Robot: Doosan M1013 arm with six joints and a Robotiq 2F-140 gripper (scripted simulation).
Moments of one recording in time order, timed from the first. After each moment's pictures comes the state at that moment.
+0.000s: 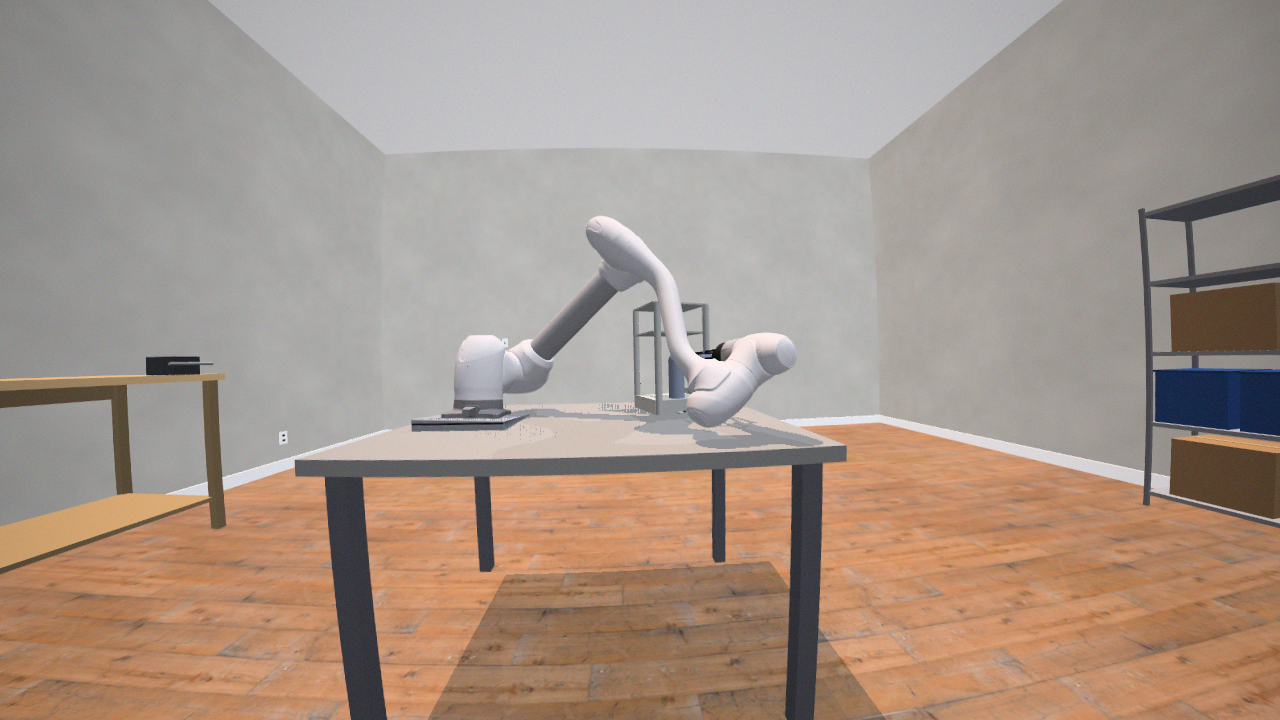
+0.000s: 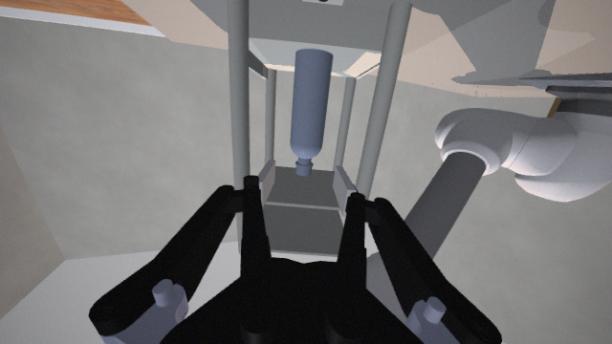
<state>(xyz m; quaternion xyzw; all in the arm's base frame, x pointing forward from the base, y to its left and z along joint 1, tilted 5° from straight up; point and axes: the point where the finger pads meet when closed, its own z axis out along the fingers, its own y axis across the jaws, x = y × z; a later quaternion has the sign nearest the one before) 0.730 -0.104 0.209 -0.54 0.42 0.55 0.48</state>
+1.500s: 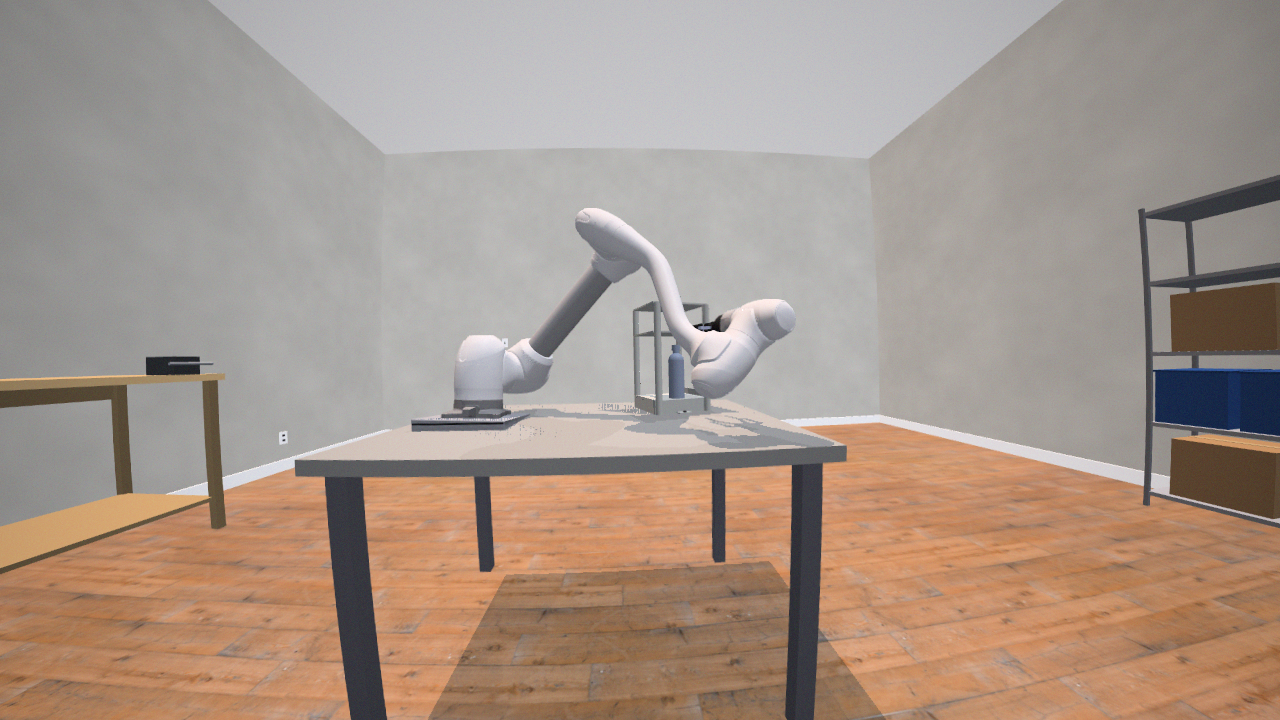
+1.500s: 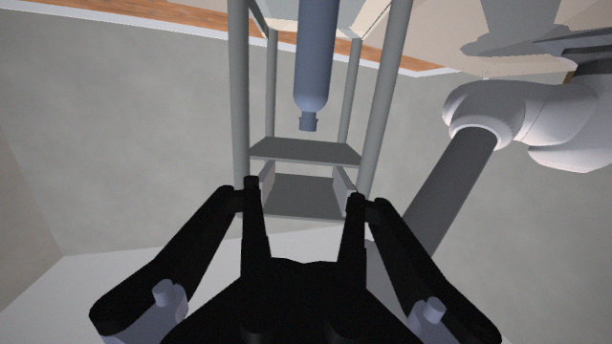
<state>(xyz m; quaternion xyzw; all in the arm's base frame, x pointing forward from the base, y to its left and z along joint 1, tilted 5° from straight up) 0.726 -0.110 0.292 -0.54 0.42 0.55 0.48</state>
